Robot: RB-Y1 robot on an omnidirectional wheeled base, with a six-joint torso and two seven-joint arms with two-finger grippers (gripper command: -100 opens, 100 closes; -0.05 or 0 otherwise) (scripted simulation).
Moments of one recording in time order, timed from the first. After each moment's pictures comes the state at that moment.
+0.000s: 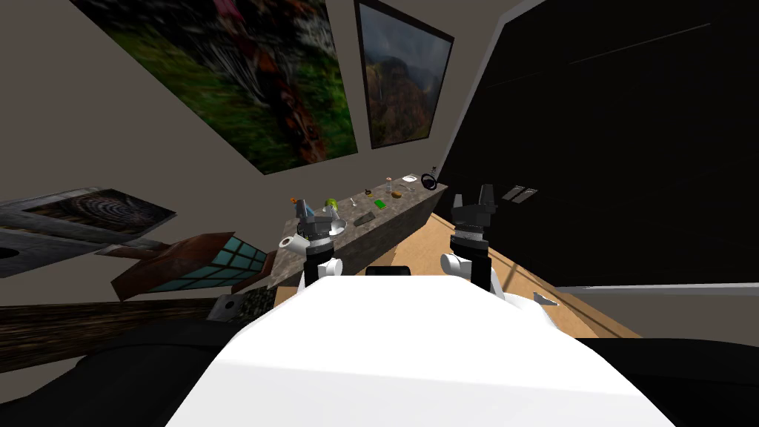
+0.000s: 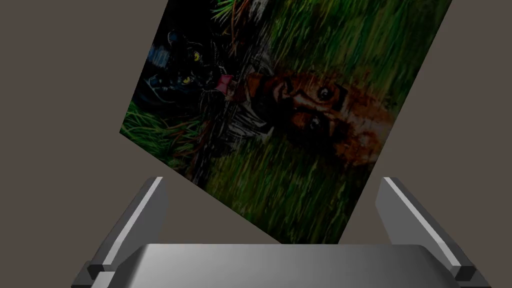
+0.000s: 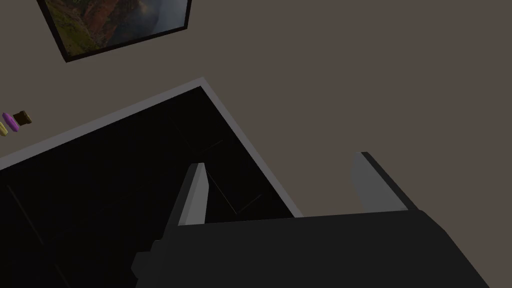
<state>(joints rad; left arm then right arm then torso) 0.53 0.00 -0.03 -2.27 0.04 -0.47 0.14 0.49 0.03 -0.07 -2.29 -0.01 -0.45 -0.15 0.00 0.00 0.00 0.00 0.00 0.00</state>
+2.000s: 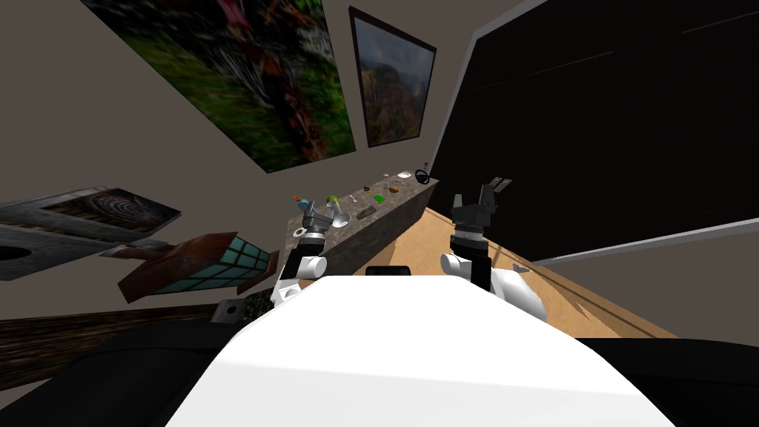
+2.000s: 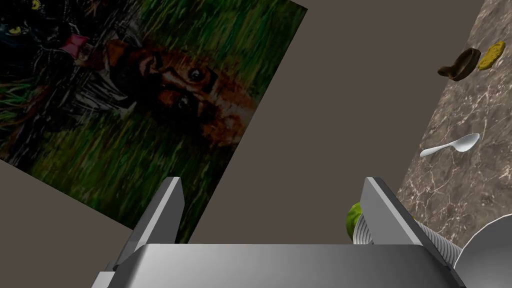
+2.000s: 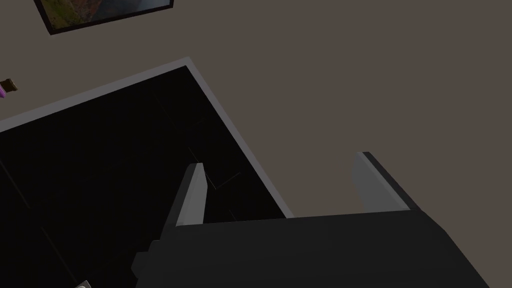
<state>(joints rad) 0.47 0.26 0.10 -2.29 0.29 -0.02 0.43 0.49 0.03 -0.07 -2.29 -0.01 -0.45 -0.15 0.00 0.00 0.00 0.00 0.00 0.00</state>
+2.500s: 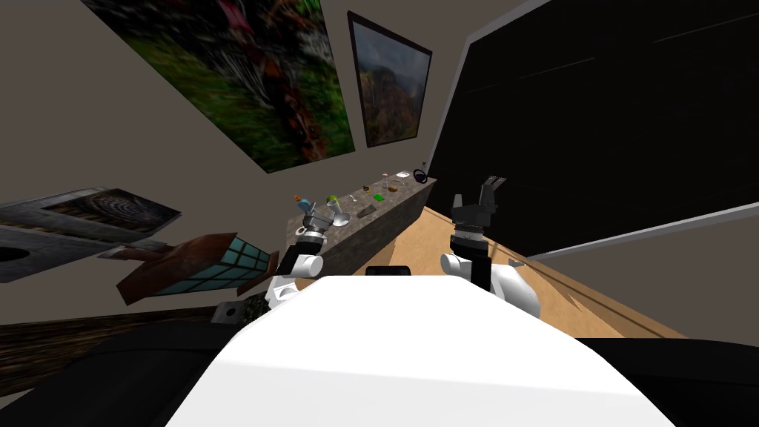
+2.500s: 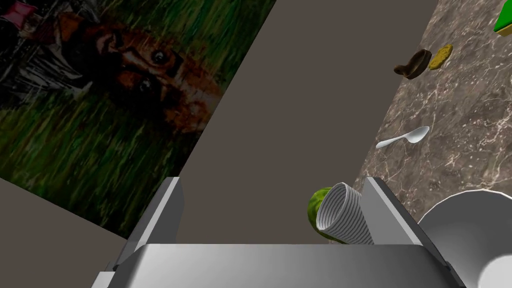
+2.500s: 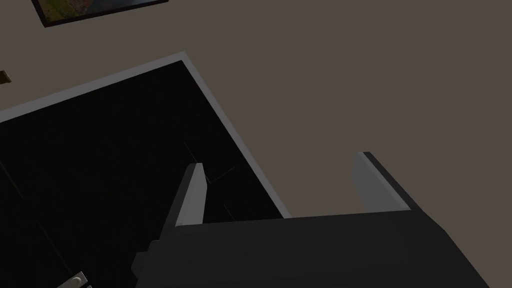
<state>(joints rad) 0.46 0.30 0.13 -2.30 0.36 0.11 0.50 0.49 0.03 -0.07 -2.29 -0.01 -0.45 -0.15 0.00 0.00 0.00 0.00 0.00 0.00</state>
